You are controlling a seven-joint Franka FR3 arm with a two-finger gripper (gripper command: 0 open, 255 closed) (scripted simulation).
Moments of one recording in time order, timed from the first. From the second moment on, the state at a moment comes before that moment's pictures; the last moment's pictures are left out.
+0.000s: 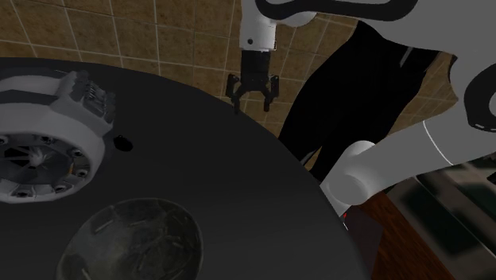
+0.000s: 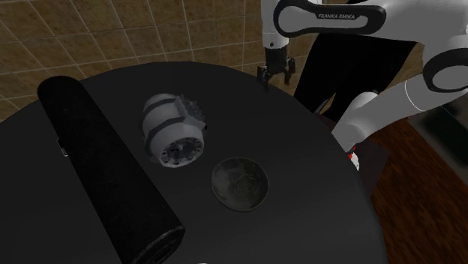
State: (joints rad) arm 0.03 -0.47 0.18 -2.20 0.26 1.45 0.67
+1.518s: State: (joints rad) arm 0.13 0.28 0.36 -1.62 0.63 1.66 1.42
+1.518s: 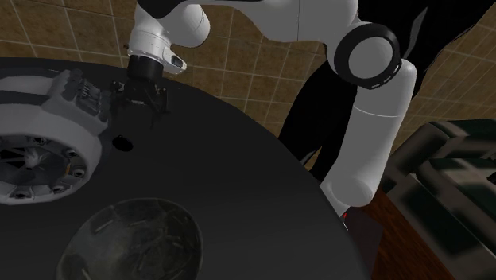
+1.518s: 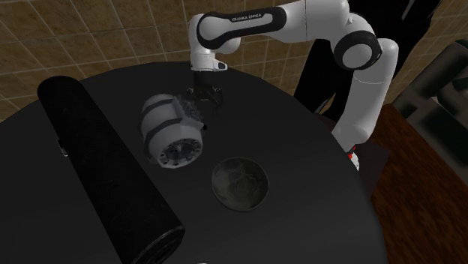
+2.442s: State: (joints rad) arm 0.17 0.32 0.37 -1.67 0.66 1.76 1.44
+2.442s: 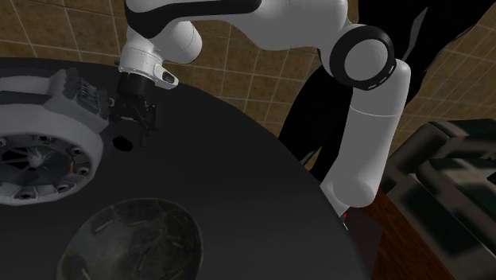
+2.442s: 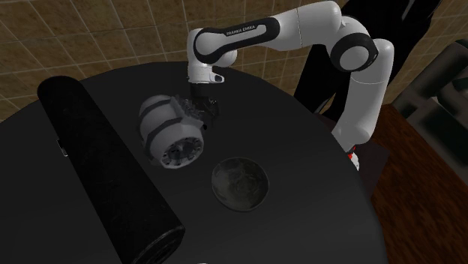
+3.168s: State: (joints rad) arm 0.17 0.32 0.37 -1.66 0.66 1.76 1.44
